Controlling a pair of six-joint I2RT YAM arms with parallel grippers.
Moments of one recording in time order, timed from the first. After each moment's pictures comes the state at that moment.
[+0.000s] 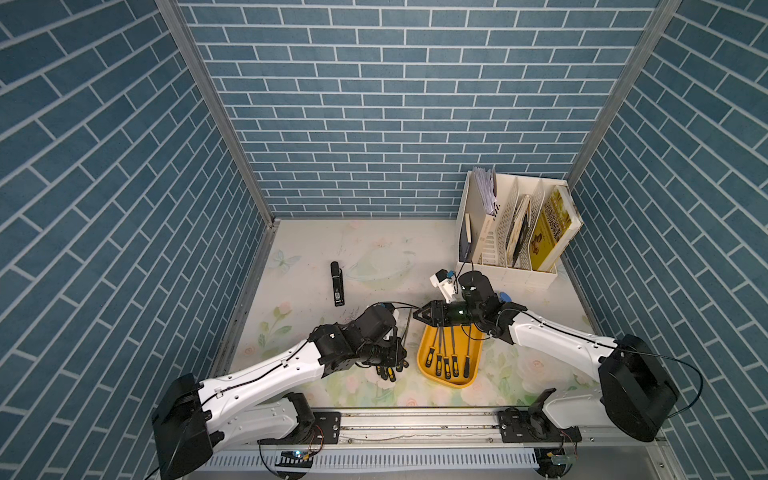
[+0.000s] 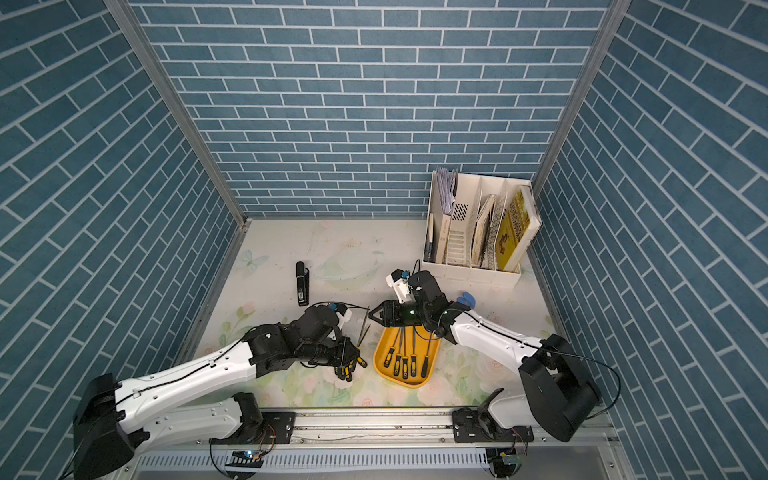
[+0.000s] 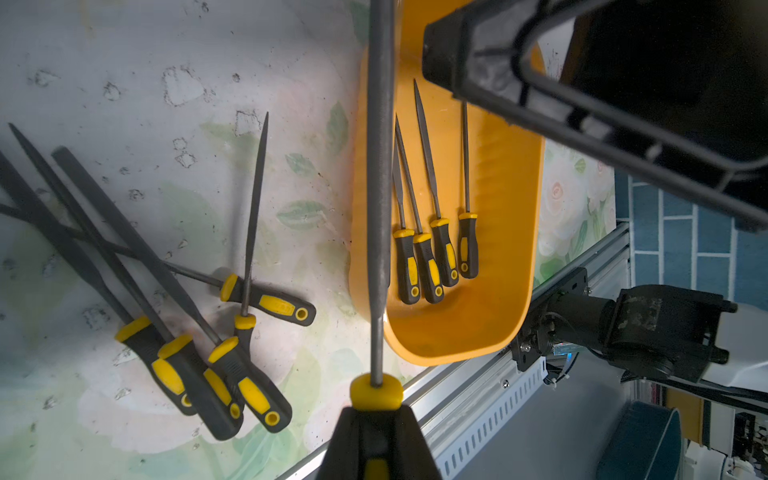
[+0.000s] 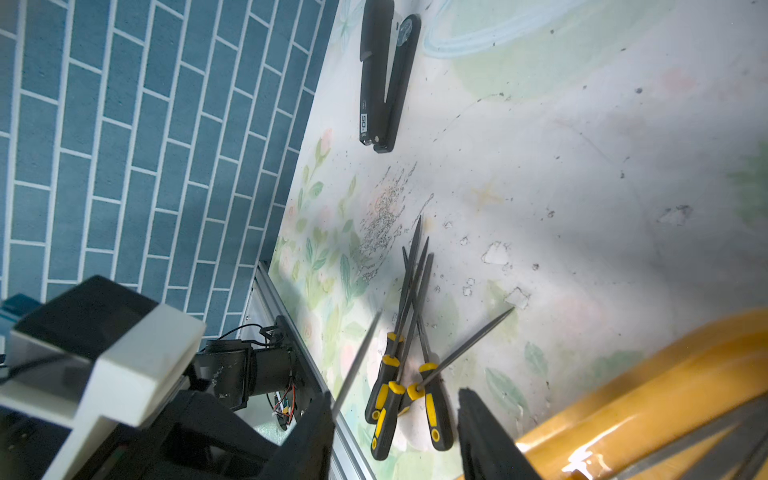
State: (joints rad) left arm -0.98 1.10 0.76 -0.57 0.17 -0.85; right arm 0.73 1.38 0.76 -0.02 -0.57 0.66
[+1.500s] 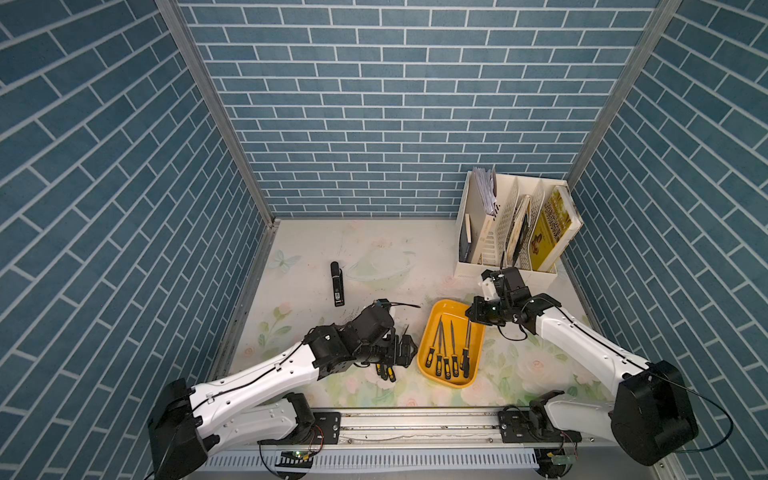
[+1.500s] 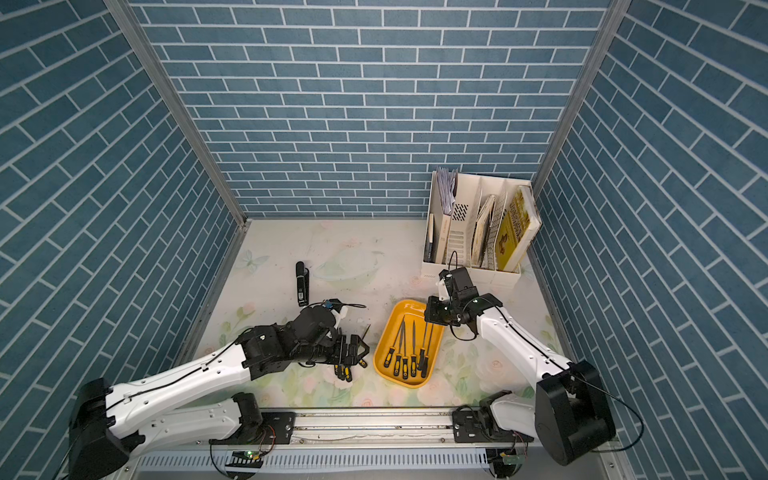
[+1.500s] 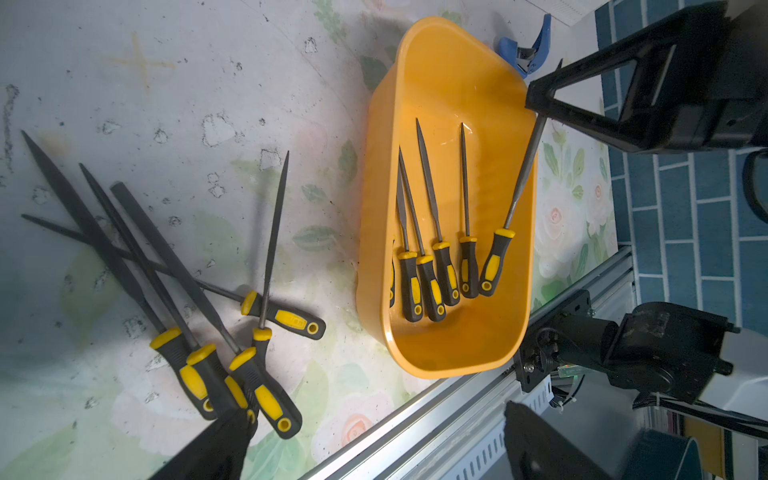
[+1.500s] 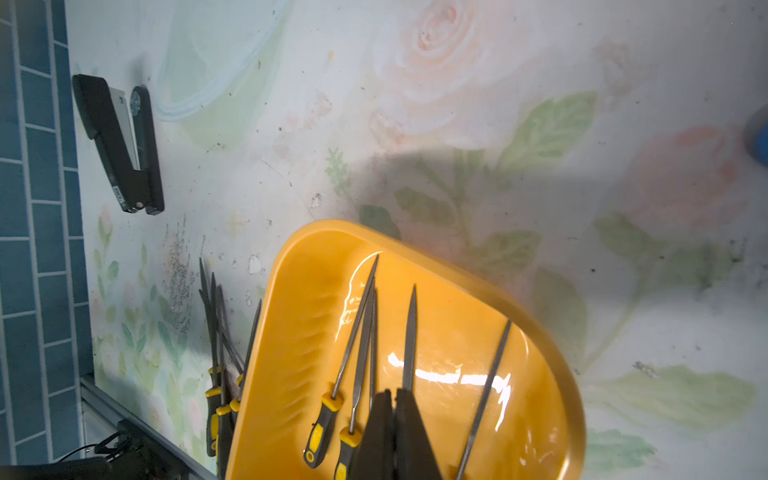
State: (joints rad) left arm -0.99 1.05 0.77 -0.59 0.09 -0.86; right arm 0.44 1.25 0.78 -0.54 -0.30 0.51
